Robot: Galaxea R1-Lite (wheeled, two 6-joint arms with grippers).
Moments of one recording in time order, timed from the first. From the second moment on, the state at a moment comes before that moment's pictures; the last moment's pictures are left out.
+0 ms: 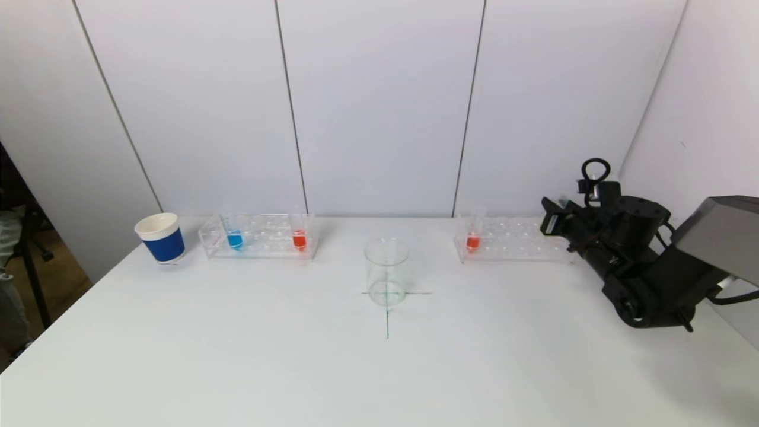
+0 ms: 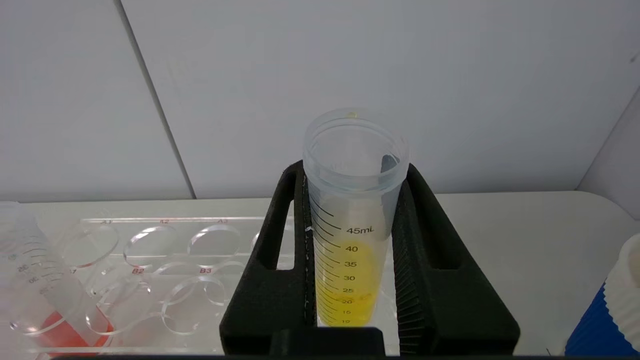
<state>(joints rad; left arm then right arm) 0.01 0.00 0.00 0.01 0.01 0.00 0.03 2.30 -0.91 -1.41 -0.05 0.05</state>
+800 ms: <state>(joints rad) 0.01 0.00 0.00 0.01 0.01 0.00 0.04 2.14 -0.87 -1.38 -0.04 0.04</state>
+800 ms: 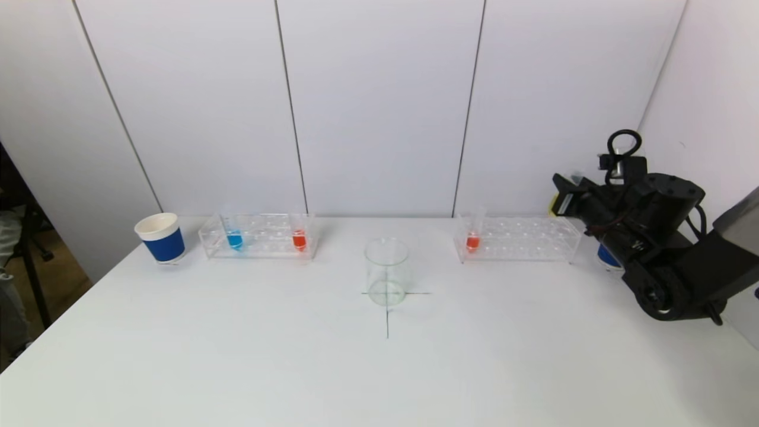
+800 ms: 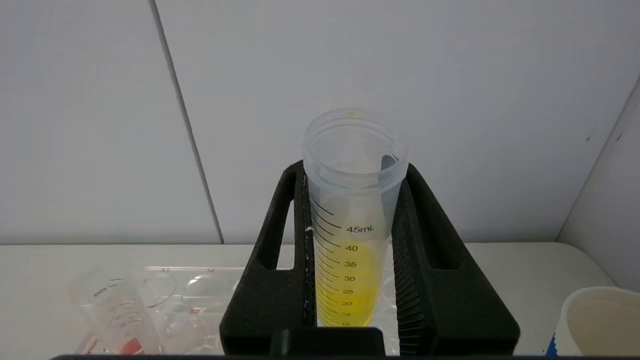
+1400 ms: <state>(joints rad) 0.01 0.00 0.00 0.01 0.01 0.00 0.12 2.04 -1.03 -1.24 -0.02 -0.10</state>
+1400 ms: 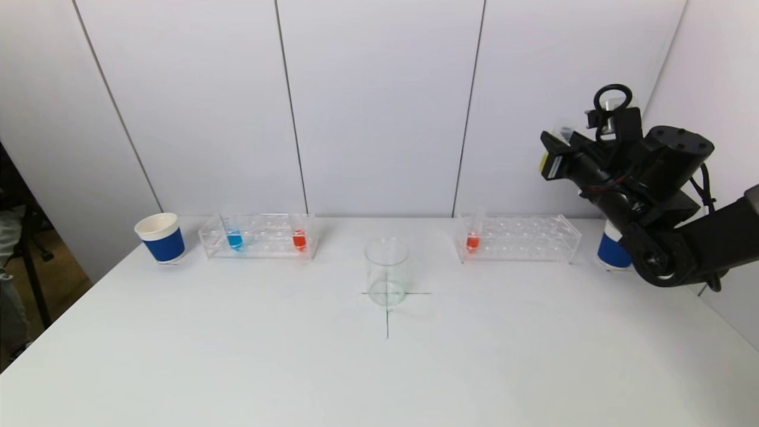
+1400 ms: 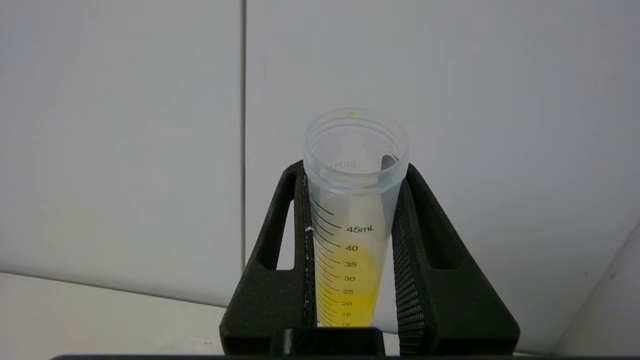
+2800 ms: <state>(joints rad) 0.01 0.00 0.00 0.01 0.01 0.00 0.28 1.98 -1.37 -0.75 0.43 -0.23</state>
